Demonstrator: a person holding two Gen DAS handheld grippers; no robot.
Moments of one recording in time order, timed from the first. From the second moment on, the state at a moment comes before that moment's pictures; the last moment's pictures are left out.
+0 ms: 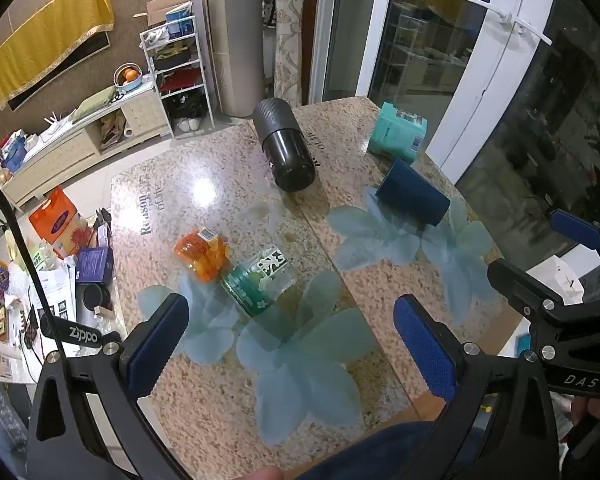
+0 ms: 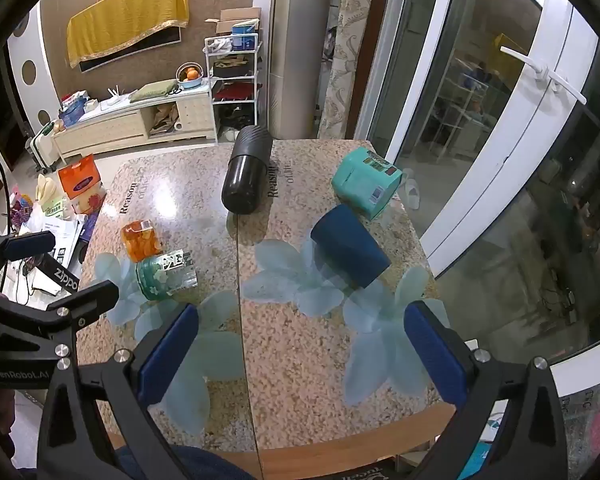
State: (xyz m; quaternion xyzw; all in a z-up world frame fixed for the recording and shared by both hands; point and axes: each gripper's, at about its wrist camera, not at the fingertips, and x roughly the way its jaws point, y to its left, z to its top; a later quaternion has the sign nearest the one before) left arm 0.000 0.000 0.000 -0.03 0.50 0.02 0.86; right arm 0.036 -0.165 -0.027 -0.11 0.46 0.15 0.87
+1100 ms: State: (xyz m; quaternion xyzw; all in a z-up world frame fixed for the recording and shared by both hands) left arm -0.001 0.001 0.000 -0.03 0.51 0.02 0.86; right arm 0.035 -0.165 -0.029 -0.11 0.46 0.15 0.87
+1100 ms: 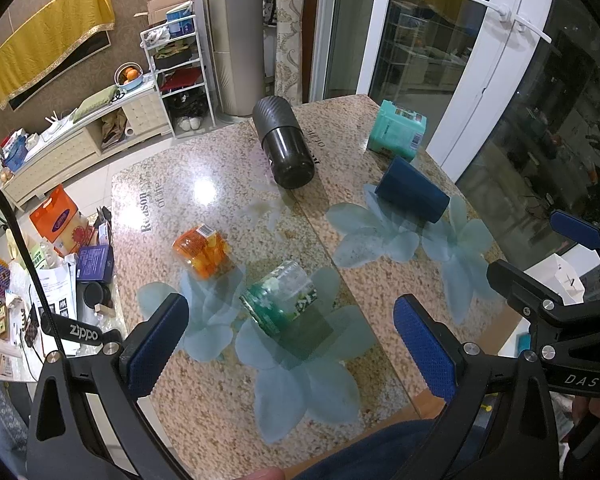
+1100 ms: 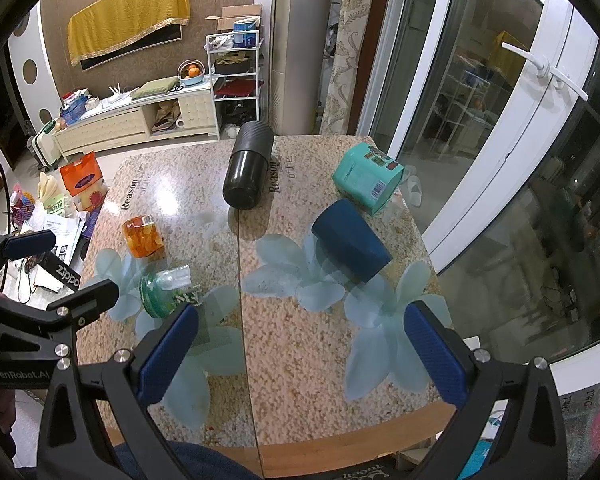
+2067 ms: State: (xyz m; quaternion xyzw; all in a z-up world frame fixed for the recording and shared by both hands) left arm 0.018 0.000 -0.012 -0.03 0.52 0.02 0.85; right arm 0.051 -0.165 -0.035 -0.12 0.48 0.16 0.85
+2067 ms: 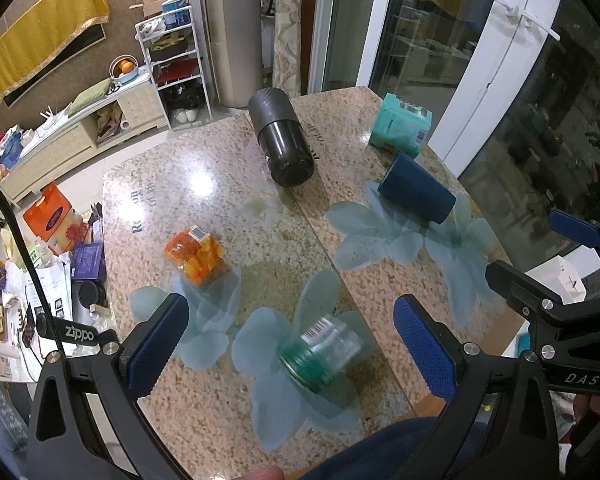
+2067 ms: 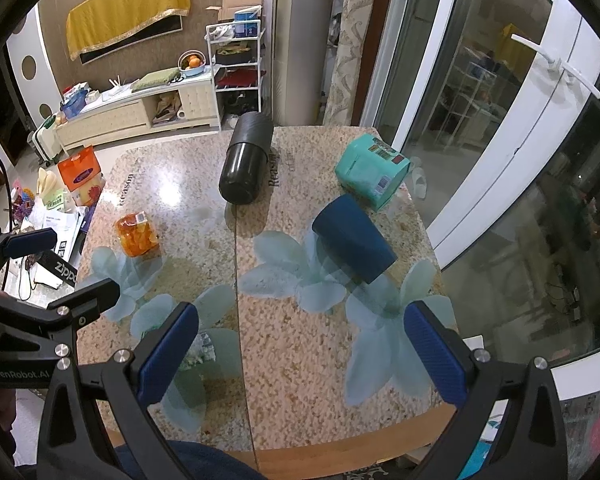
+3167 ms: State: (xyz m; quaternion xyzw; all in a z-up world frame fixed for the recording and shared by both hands) left arm 0.091 -0.004 -0.099 -0.09 0.61 0.04 0.79; right arm 0.190 -0.180 -0.102 -0.23 0.57 0.22 0.76
